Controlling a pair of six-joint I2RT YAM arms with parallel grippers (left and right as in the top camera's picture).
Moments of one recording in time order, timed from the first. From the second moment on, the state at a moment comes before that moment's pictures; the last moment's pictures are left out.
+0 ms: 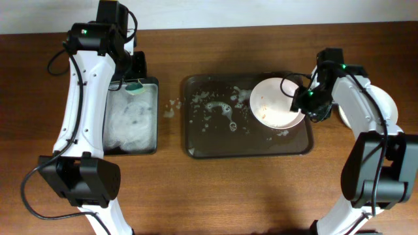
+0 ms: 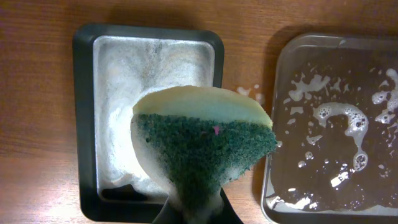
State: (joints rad) left arm -0.09 2.00 2.14 -1.42 -0.02 -0.16; right arm -0.08 1.90 1.43 -0.98 -0.14 0.26
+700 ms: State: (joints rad) left arm -0.09 2.00 2.14 -1.40 -0.02 -0.16; right arm 0.07 1.90 1.23 -0.81 -0.09 0.26
